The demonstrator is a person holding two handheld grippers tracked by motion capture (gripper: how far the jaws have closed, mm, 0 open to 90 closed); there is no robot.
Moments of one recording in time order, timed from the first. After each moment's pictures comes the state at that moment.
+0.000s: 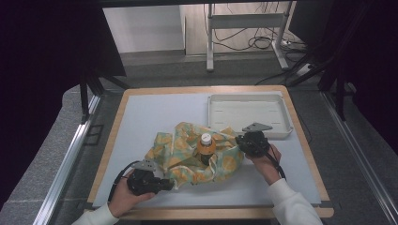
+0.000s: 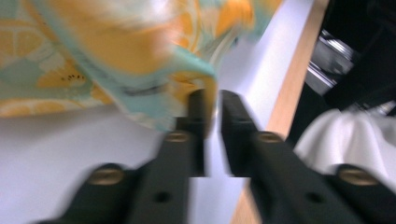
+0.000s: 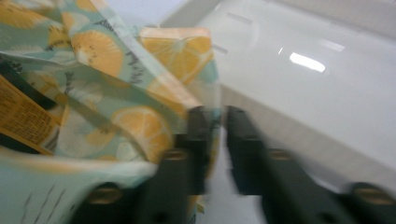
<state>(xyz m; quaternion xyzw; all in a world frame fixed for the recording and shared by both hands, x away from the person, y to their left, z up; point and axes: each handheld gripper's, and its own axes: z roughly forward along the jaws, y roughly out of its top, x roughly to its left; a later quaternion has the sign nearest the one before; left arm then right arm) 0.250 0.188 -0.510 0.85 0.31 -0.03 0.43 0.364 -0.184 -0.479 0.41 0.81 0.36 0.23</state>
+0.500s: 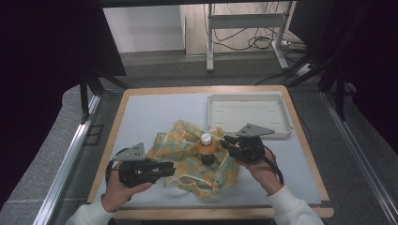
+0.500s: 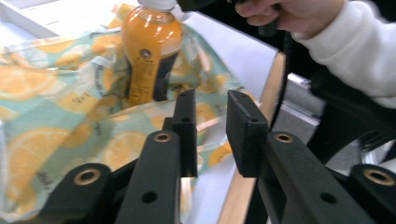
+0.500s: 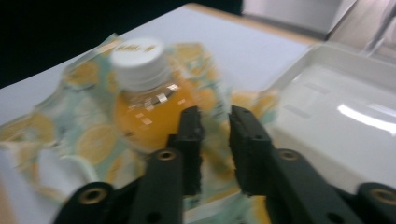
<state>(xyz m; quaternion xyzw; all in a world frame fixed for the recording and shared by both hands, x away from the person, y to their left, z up) 0.247 0.182 -0.435 0.82 0.28 0.03 0.50 0.316 -0.154 -0.428 0.33 0.81 0.46 0.16</state>
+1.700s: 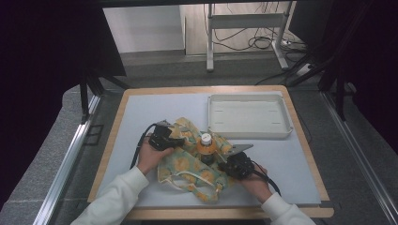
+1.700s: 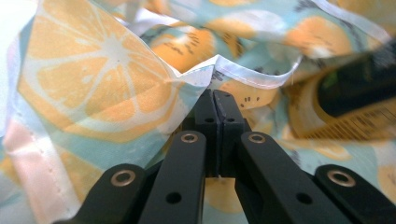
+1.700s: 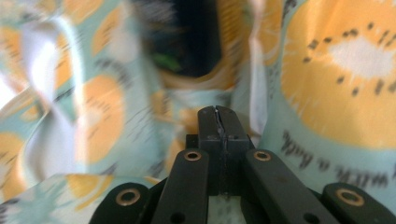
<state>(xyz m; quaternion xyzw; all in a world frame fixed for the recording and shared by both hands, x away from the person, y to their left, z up) 0.389 0.154 -0.516 0.82 0.43 0.03 0.38 0.311 -0.146 -0.511 0.32 0.88 0.34 0.08</state>
